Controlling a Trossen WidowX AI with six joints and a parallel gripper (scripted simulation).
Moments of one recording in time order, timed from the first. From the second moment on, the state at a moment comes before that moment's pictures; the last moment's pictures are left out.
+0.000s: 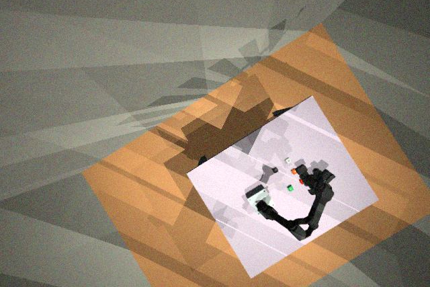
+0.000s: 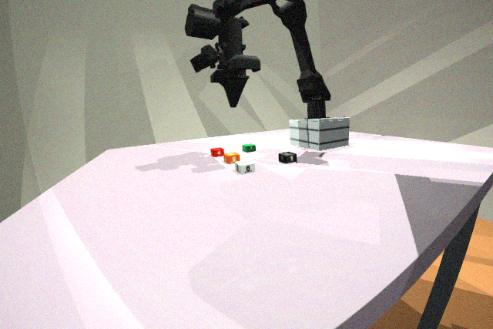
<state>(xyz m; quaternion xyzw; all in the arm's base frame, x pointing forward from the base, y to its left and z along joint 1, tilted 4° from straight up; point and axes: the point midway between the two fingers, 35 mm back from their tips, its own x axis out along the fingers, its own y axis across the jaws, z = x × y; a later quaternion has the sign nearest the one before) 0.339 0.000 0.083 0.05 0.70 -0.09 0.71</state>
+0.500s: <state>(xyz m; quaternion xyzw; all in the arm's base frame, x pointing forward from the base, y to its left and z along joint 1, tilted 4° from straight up) 0.381 0.074 0.017 0.05 0.69 -0.08 0.72</state>
